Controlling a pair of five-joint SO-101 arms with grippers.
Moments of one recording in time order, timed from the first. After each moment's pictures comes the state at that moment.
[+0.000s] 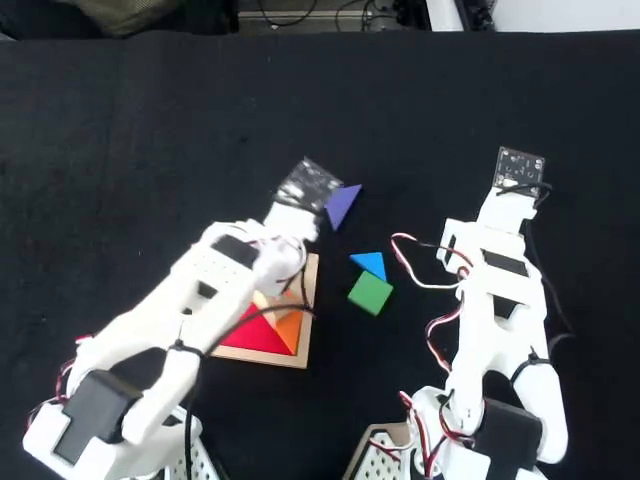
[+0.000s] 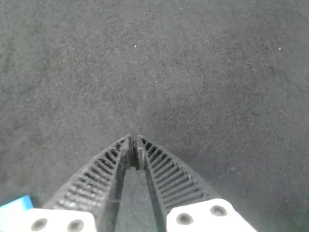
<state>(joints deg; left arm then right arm) 24.5 -10.9 44.8 37.3 -10.9 17.9 -20.4 59.3 24.0 1.0</state>
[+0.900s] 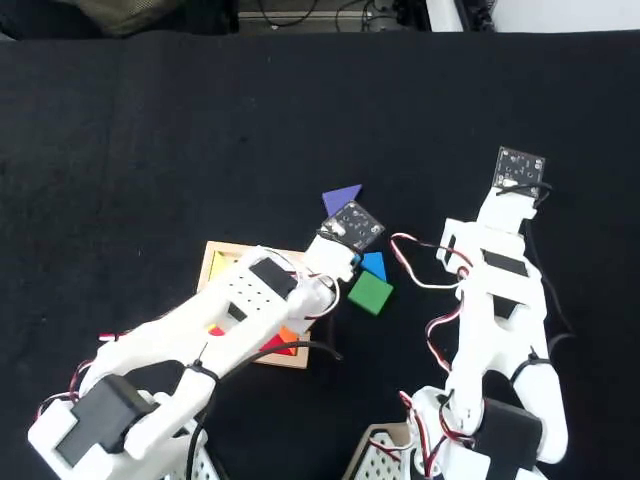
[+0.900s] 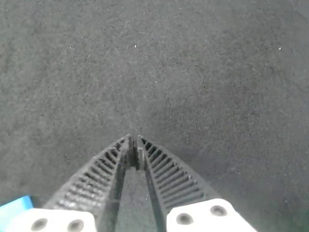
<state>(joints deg) 36.0 -10.9 44.9 45.1 -5.7 17.9 -20.4 59.3 24.0 1.0</state>
